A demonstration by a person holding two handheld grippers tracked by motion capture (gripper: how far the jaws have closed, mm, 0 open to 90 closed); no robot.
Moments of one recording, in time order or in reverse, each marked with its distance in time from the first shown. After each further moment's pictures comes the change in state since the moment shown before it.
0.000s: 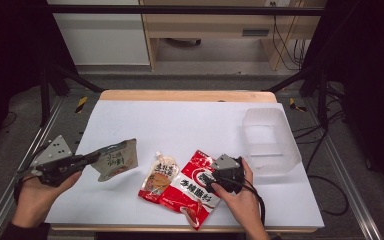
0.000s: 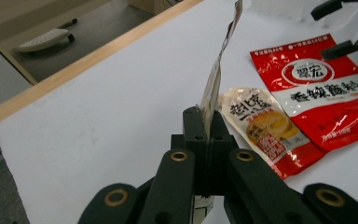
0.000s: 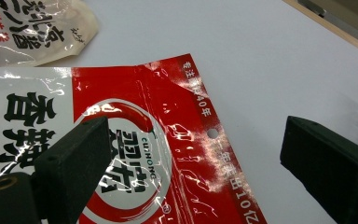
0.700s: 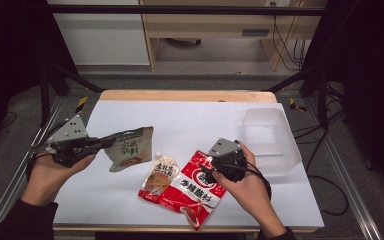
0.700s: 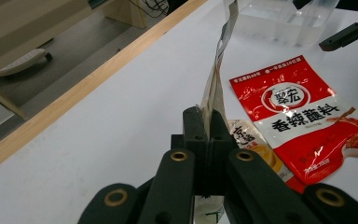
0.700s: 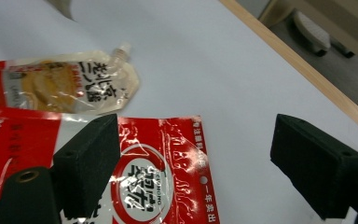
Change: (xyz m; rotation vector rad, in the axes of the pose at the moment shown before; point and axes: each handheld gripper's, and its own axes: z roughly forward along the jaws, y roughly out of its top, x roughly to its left) left arm -0.005 0.059 0.022 0.005 -0.095 0.089; right arm -0.015 0.070 -0.052 -0.024 0.140 -0.146
